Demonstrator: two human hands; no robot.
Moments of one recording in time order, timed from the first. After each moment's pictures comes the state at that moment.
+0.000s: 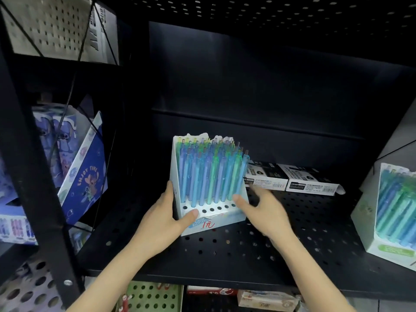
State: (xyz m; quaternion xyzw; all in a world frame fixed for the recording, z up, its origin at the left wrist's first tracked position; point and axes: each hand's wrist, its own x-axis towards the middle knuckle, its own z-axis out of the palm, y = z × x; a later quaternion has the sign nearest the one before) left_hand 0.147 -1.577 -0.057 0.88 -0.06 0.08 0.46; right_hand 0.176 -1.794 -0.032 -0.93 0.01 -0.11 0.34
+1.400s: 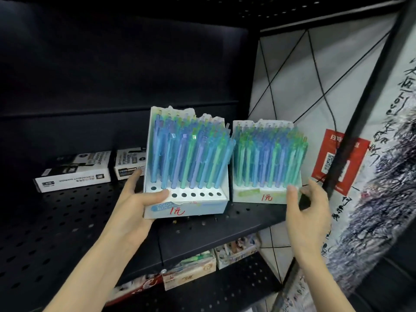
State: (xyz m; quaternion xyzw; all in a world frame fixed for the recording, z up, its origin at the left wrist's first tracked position) left_hand 0.153 -1.780 -0.031 0.55 -0.06 -0.10 0.82; right_hand 0.060 -2.042 -0.074 -0.73 0.26 -0.50 0.40
